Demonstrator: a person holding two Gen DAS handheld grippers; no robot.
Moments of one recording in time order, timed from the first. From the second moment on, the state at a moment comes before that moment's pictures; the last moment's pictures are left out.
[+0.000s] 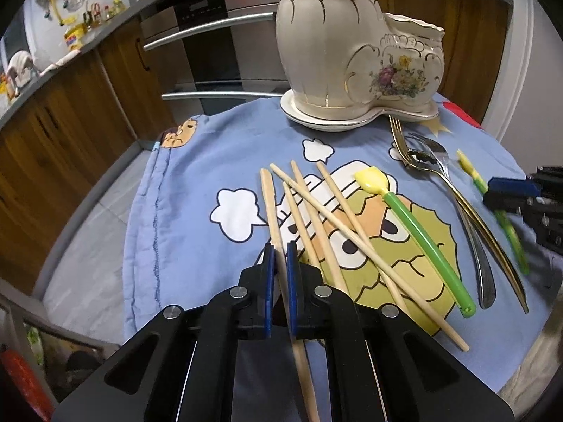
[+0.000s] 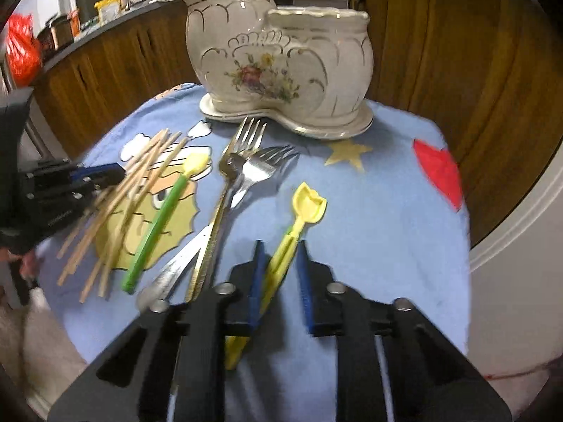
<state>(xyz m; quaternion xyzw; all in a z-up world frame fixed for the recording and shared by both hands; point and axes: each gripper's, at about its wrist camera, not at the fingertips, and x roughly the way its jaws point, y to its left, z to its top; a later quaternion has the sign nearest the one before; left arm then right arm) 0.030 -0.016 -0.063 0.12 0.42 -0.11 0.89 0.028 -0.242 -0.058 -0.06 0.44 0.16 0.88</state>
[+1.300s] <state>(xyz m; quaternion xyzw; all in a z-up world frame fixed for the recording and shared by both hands) 0.022 0.024 0.024 -0.04 0.21 -0.18 0.96 0.033 -0.272 0.051 0.06 0.16 0.20 0.97</state>
